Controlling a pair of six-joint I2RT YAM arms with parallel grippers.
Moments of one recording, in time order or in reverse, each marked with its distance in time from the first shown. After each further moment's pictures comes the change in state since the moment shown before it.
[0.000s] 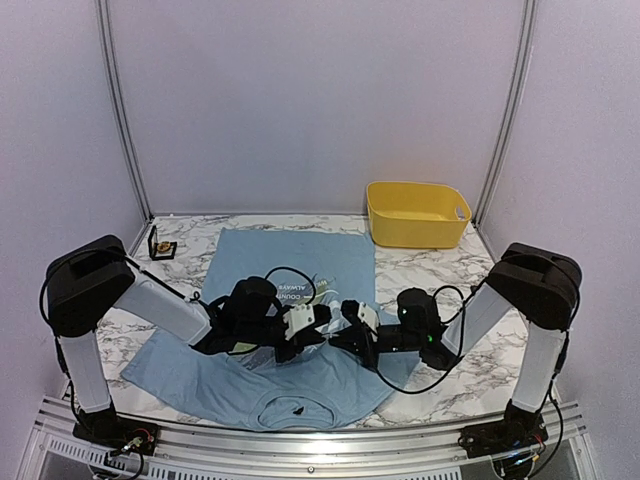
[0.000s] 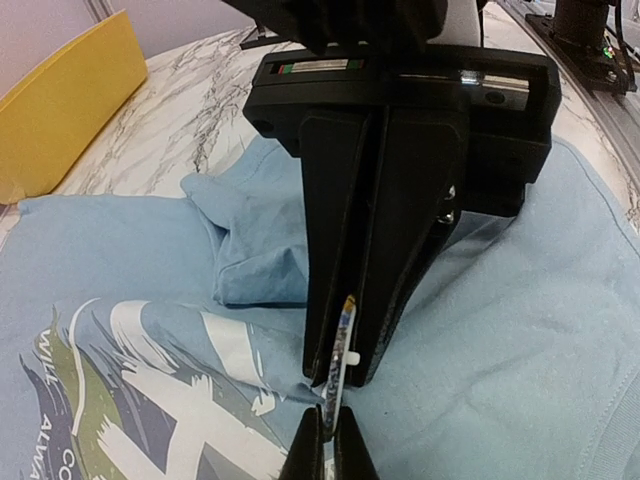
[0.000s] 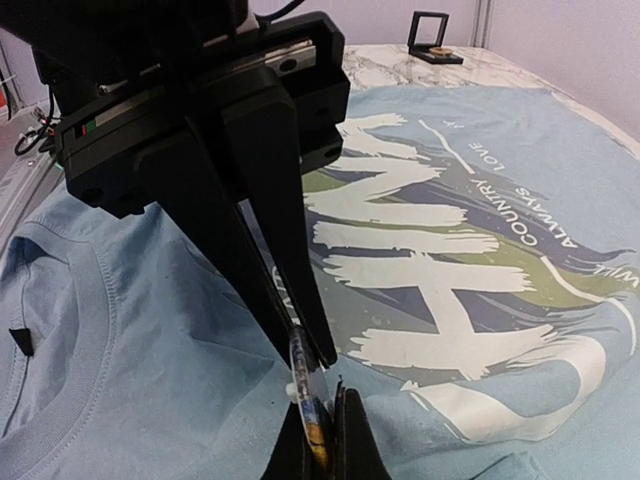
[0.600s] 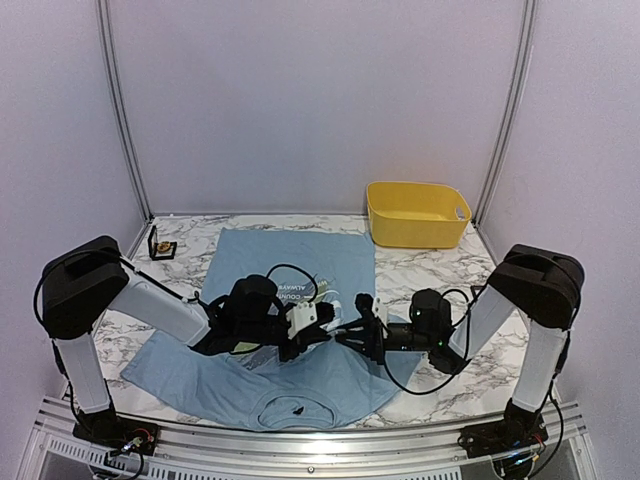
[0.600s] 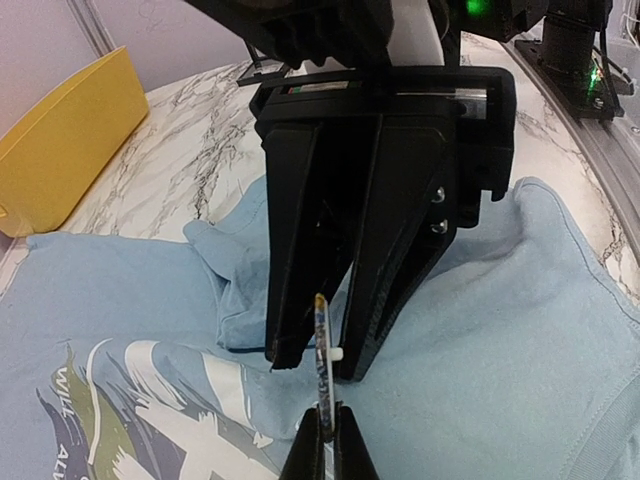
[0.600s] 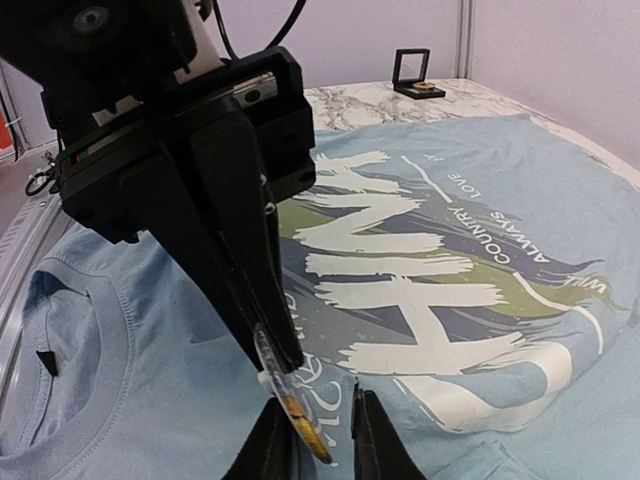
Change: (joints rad) left arm -0.021 -0.028 0.005 0.032 0.001 -0.003; right arm -0.038 -0.011 -0.076 0.190 -0.043 0.093
